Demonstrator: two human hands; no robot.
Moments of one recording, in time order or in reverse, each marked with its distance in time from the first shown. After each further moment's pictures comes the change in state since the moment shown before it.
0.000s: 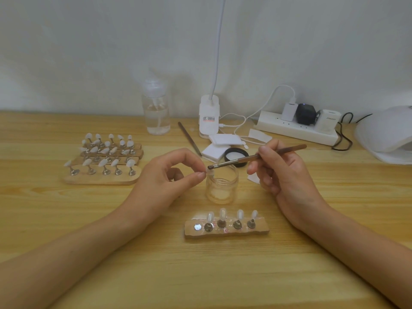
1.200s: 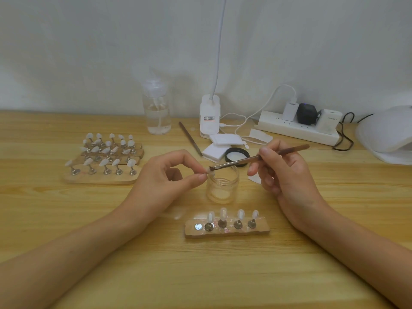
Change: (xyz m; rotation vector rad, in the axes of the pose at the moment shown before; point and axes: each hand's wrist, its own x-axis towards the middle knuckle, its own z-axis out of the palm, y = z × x) left_hand -0.001 -0.001 -0.003 0.016 0.008 -0.047; right_hand -0.001 0.000 0.001 -0.022 0.009 -0.028
